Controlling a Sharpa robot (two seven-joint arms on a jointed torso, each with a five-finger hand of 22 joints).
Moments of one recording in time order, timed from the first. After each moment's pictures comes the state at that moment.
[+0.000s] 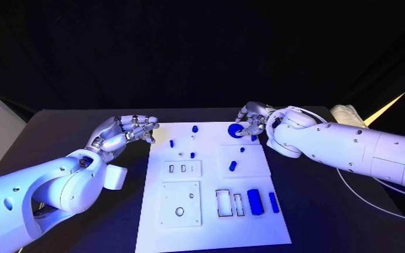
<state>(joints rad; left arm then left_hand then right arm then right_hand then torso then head) 1.17 -0.98 0.00 1.66 -0.13 -0.30 0.42 1.33 -0.22 0.56 0.06 0.13 0.92 0.21 0.21 0.24 1.12 0.14 0.07 0.07 1.03 0.07 0.79 0.60 0.18 0.80 0.18 0.88 0.53 1.34 -0.76 -0.13 1.30 -1.26 -0.33 -0.26 1.49 -0.20 0.11 0.28 0.22 0.85 0.16 0.24 0.36 1.46 0.08 1.51 1.31 1.46 0.00 1.54 1.31 0.01 1.46 0.11 1.57 1.31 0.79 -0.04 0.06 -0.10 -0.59</state>
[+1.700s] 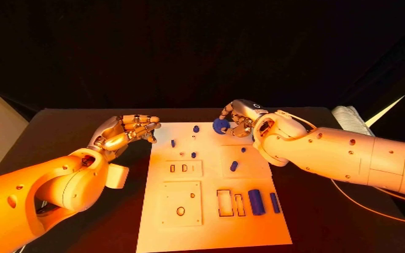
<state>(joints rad) 1.17 -0.98 0.00 1.66 -0.13 -0.30 0.41 1.33 -0.21 0.56 0.05 0.13 0.92 0.21 0.21 0.24 1.12 0.14 0.07 0.07 1.03 0.07 0.79 0.59 0.18 0.79 0.18 0.88 0.53 1.33 -0.73 -0.13 1.43 -1.40 -0.50 -0.26 1.47 -0.23 0.37 0.27 0.34 0.95 0.15 0.25 0.33 1.47 0.05 1.51 1.31 1.47 -0.01 1.54 1.31 0.01 1.46 0.09 1.57 1.31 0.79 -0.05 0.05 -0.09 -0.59</state>
